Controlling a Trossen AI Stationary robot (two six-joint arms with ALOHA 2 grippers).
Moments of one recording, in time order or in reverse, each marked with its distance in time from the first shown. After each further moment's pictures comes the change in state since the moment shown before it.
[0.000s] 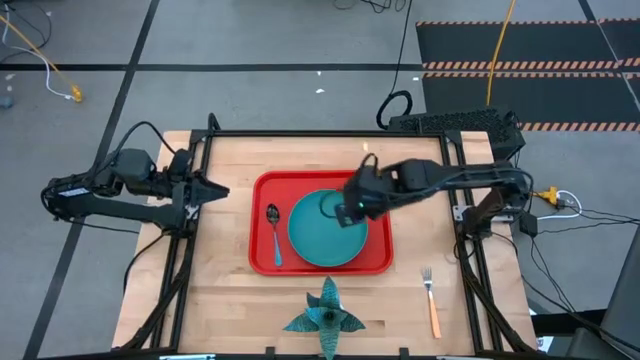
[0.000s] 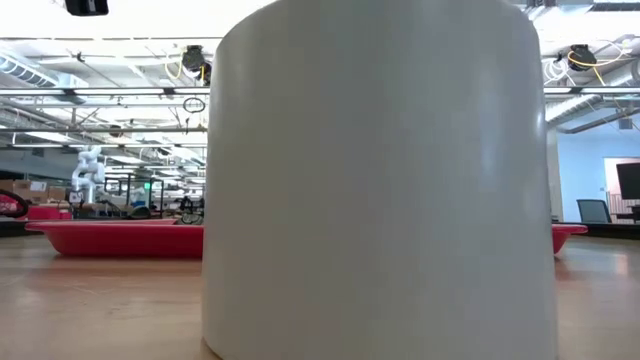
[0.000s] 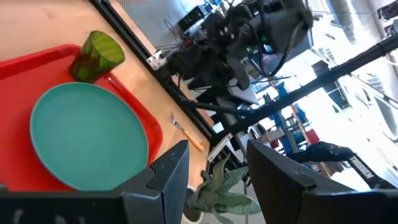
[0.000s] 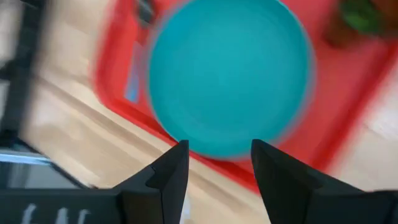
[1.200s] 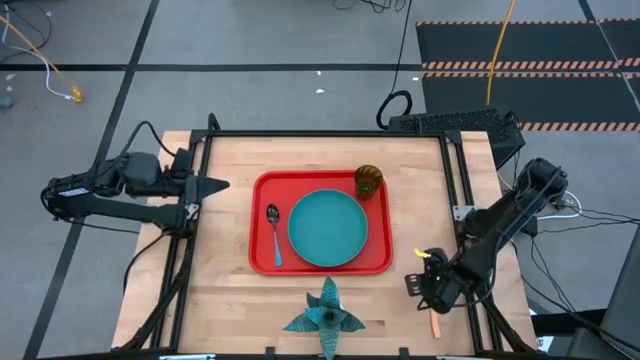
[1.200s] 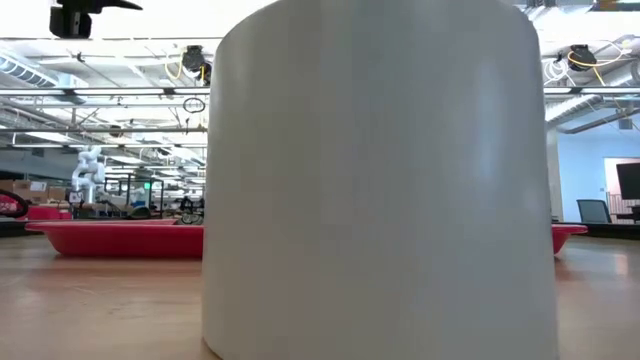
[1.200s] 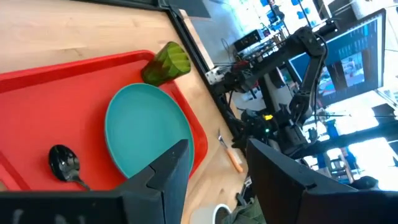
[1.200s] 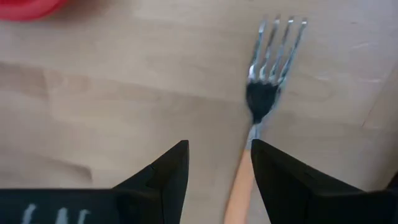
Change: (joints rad) left arm 0.000 0.000 0.000 -0.160 -0.207 -0.139; right arm 0.734 -0.356 -1.034 0.489 -0.083 1.030
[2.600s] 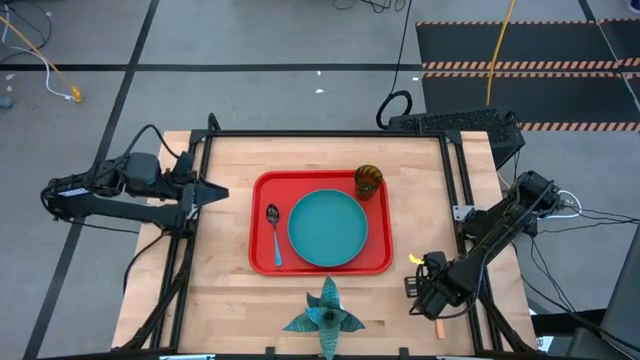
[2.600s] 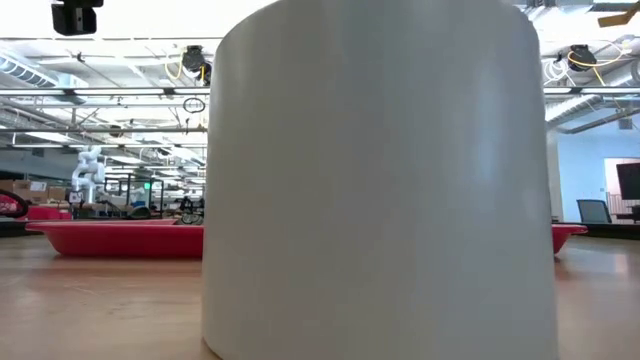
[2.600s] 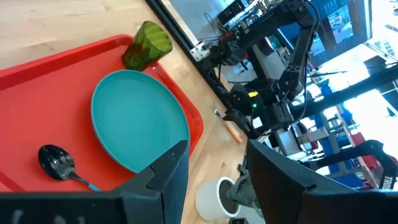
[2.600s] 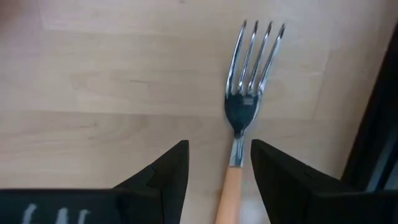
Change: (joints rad) left arm 0.000 0.000 0.000 0.002 0.124 0.139; right arm -0.014 0.182 0.094 -0.148 -0.107 0.052
